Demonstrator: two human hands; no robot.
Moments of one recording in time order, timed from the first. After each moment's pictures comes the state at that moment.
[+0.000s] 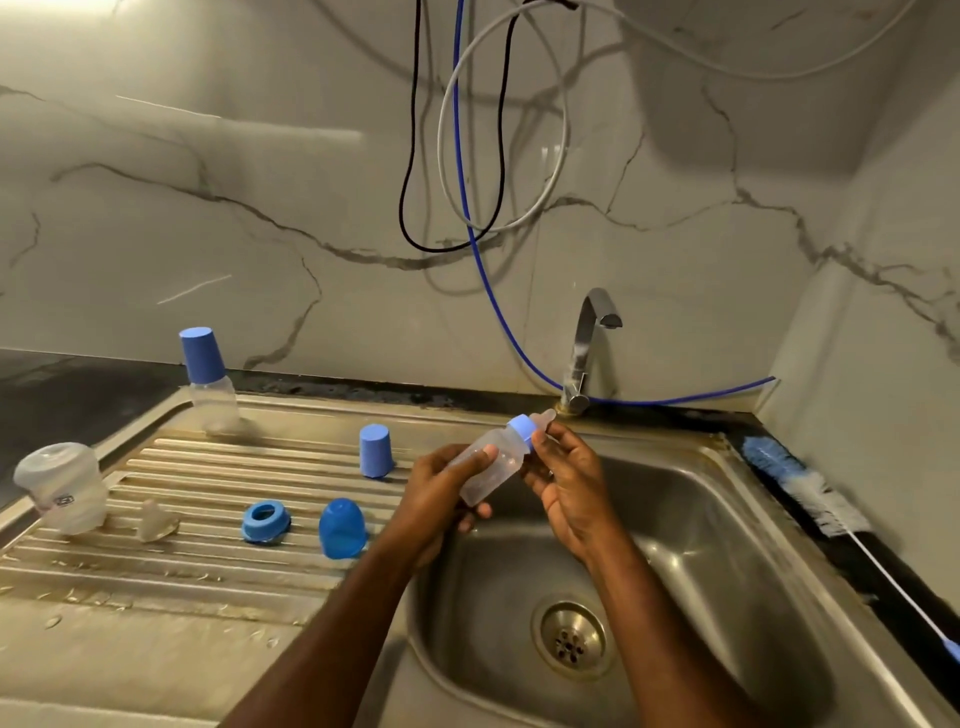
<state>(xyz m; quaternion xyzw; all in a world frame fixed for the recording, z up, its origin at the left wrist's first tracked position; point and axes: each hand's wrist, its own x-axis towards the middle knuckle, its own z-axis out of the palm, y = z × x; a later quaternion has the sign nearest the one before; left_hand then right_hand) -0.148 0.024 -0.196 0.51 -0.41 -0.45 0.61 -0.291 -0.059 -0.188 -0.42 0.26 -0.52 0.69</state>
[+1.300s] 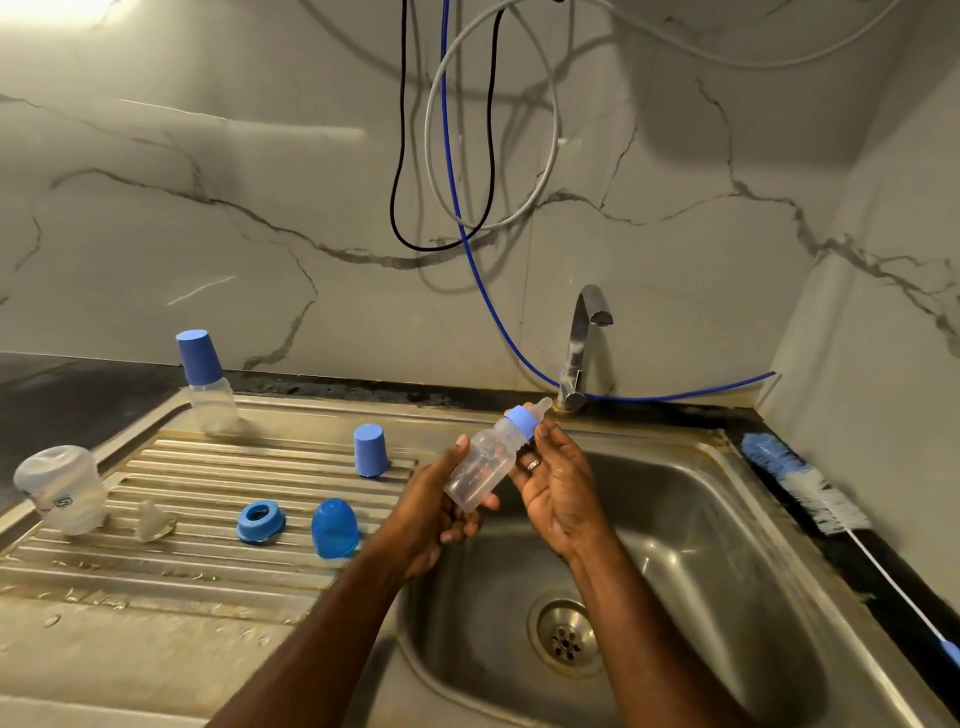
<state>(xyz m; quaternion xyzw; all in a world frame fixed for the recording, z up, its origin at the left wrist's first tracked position) -0.148 0.026 -0.196 0.49 -0.37 -0.54 0.57 -0.287 -0.057 -0.185 -0.31 0.19 -0.52 0.77</state>
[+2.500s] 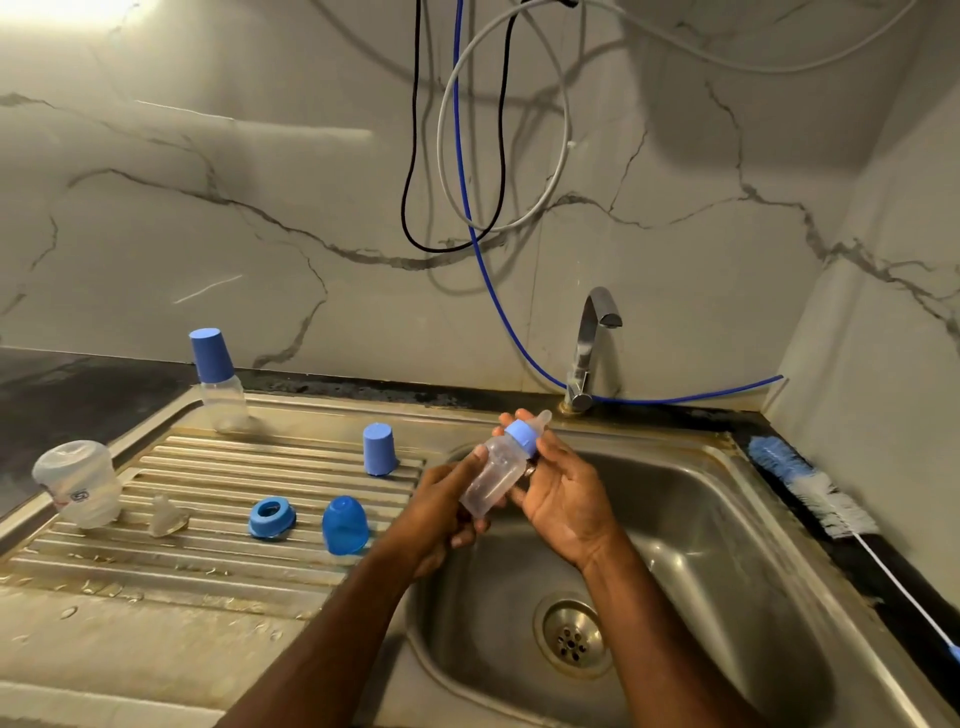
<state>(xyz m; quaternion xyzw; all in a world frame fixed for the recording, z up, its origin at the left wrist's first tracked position) -0.153 0.033 -0.194 0.50 -0.41 -0.50 0.57 -0.294 -0.056 -0.194 -0.32 0.14 -0.42 0.84</state>
